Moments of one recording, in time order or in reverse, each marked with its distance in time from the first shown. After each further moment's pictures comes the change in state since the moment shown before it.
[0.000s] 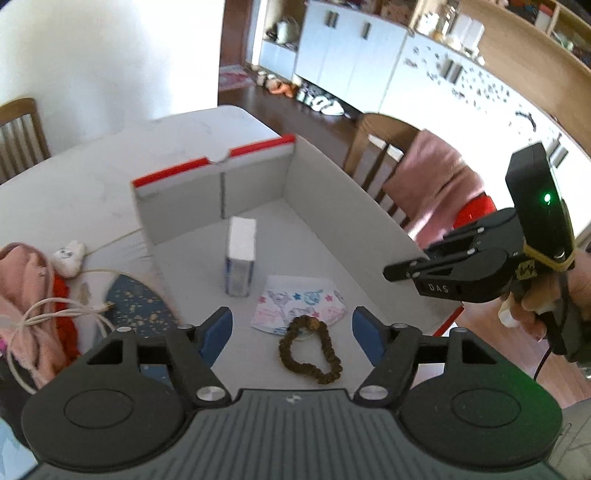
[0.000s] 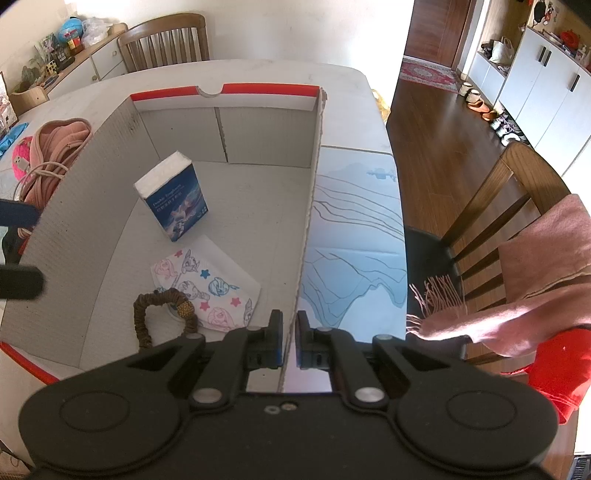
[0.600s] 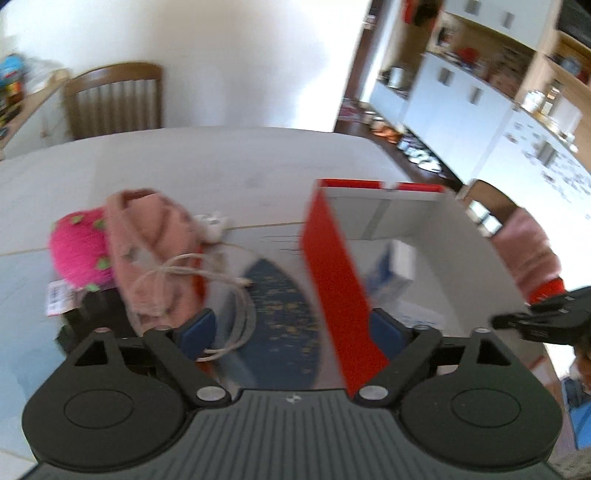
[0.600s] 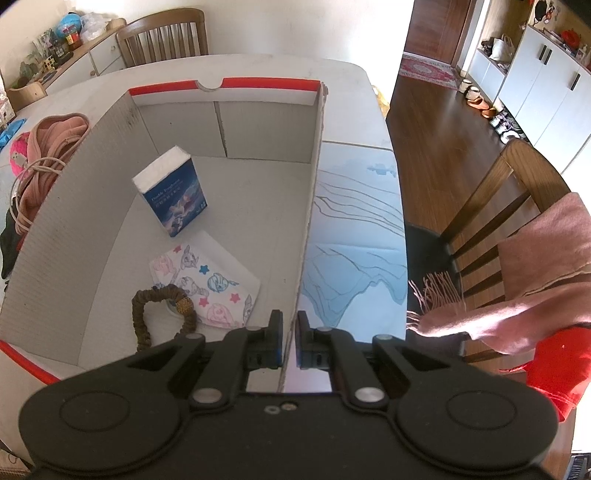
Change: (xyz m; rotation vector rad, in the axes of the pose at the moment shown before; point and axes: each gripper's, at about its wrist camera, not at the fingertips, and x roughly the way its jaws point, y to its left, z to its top) left arm -0.038 0.105 -0.040 -0.295 -0.109 0.227; right arm 0.001 -0.002 -0.002 -0.003 0.016 -0.004
